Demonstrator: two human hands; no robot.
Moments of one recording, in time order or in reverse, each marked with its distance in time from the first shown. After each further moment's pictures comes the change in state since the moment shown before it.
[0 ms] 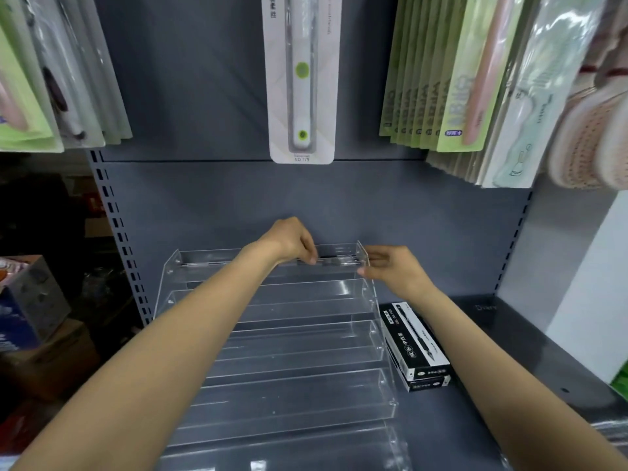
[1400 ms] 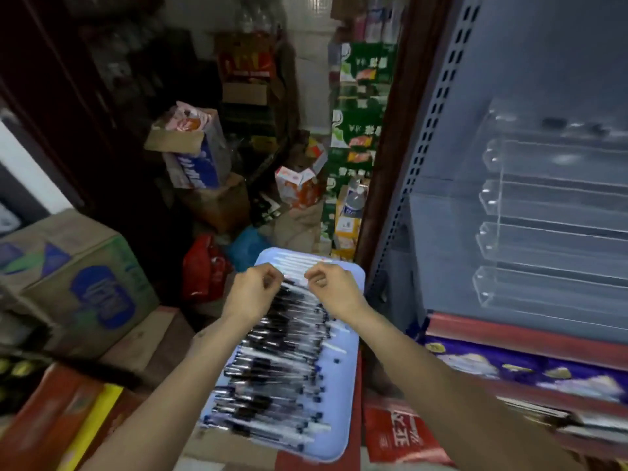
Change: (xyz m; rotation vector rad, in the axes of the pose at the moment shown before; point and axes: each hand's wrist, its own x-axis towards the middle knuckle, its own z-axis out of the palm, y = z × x) left_hand -0.422 -0.400 0.007 -0.162 0.307 -0.525; right_hand -0.205 -0.135 0.507 -0.210 -0.570 0.003
